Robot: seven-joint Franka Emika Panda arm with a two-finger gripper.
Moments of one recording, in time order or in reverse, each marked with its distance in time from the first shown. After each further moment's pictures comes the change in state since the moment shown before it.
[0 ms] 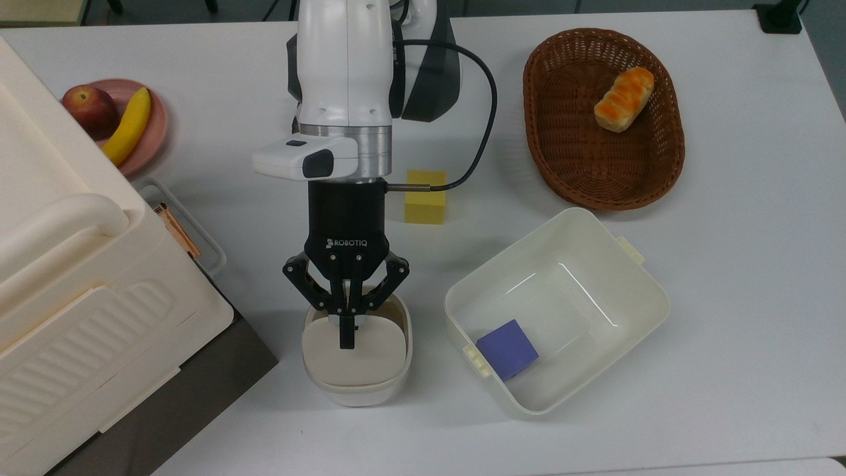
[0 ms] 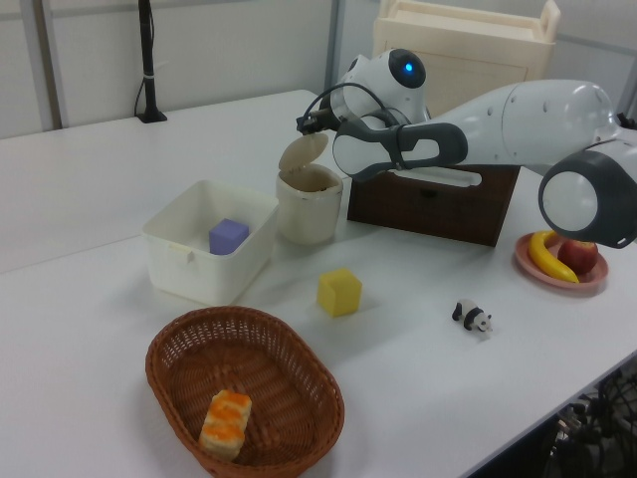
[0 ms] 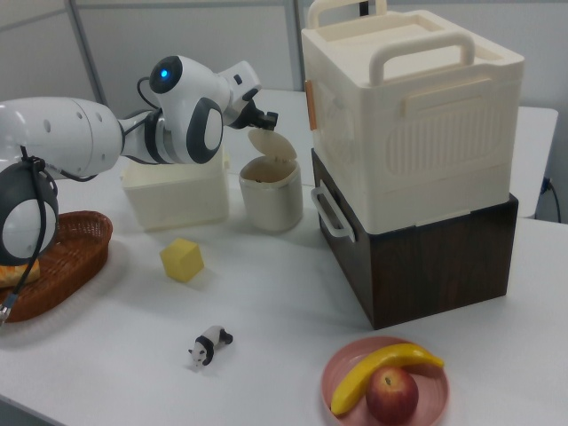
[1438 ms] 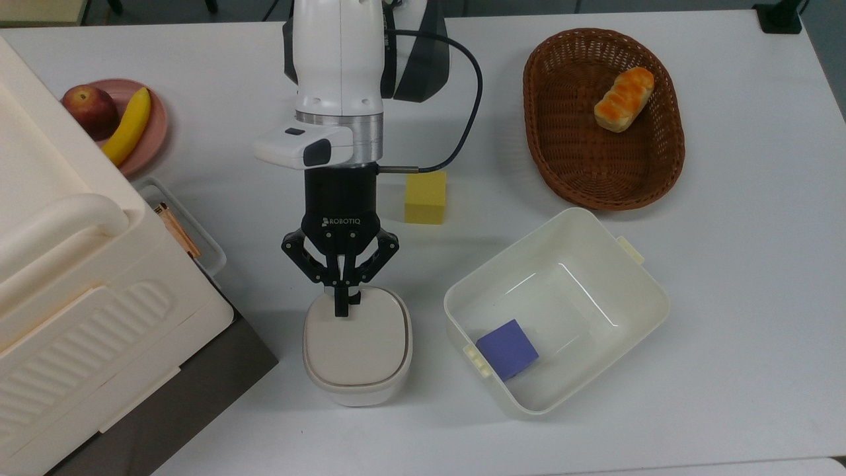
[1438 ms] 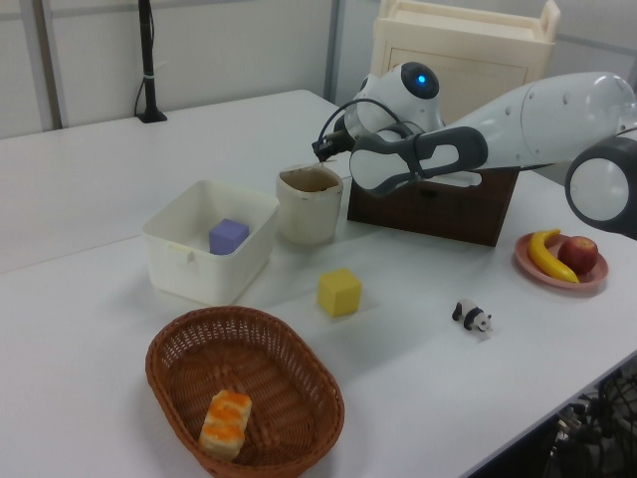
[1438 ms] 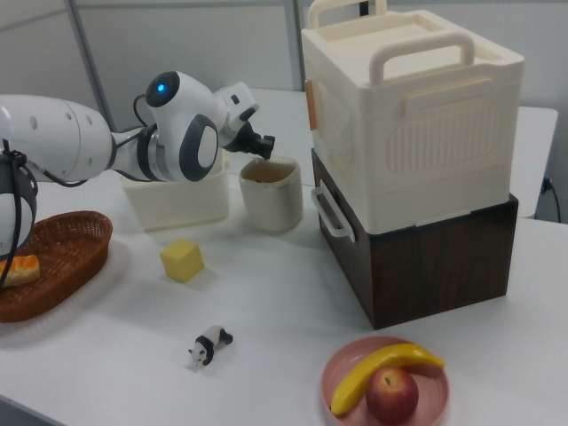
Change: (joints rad) arm -0.024 -0.107 0.007 -0.210 -0.013 0.000 -0.058
